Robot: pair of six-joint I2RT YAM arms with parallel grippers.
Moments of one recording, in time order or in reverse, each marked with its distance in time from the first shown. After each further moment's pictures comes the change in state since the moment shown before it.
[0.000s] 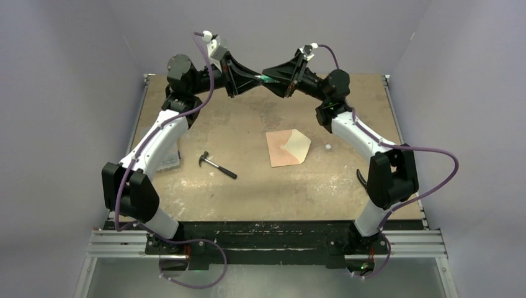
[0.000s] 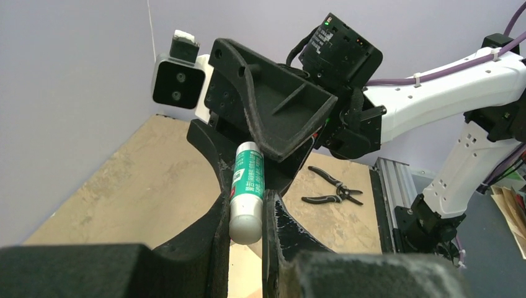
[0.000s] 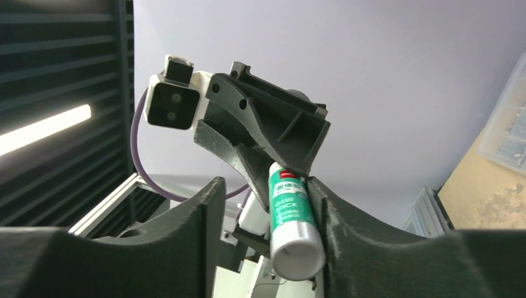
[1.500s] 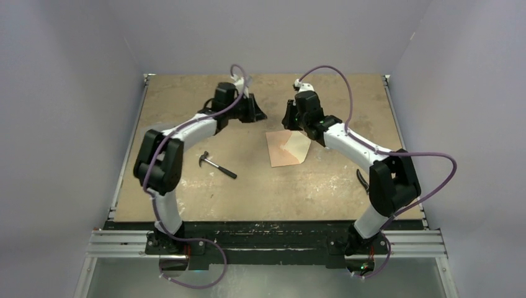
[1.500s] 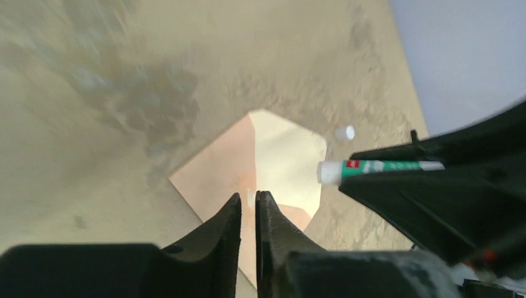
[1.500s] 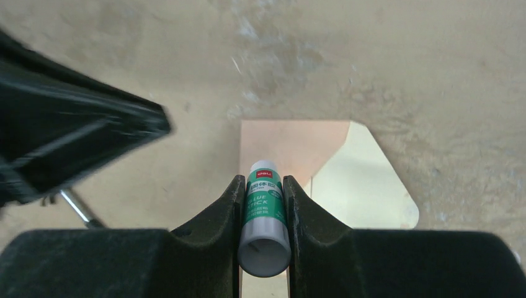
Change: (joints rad) left arm -0.066 0.261 -0.119 -0.340 -0.523 -0.098; right arm 0.120 -0.065 -0.105 -0.998 0.897 -1.365
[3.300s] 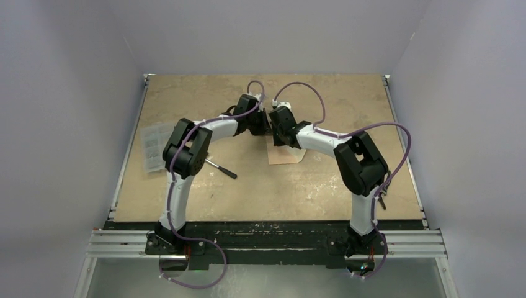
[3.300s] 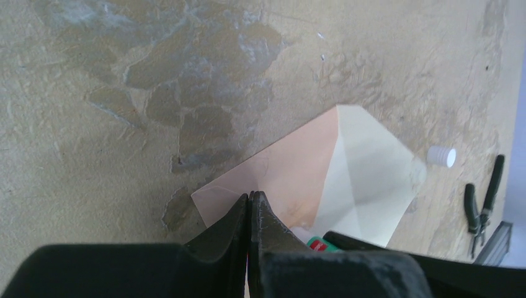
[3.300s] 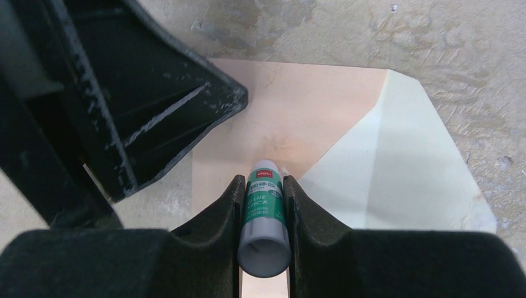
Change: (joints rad) left arm -0.105 0.385 0.172 -0.116 -0.160 -0.043; right arm 0.129 0.309 0.061 -0.058 0.199 -0.028
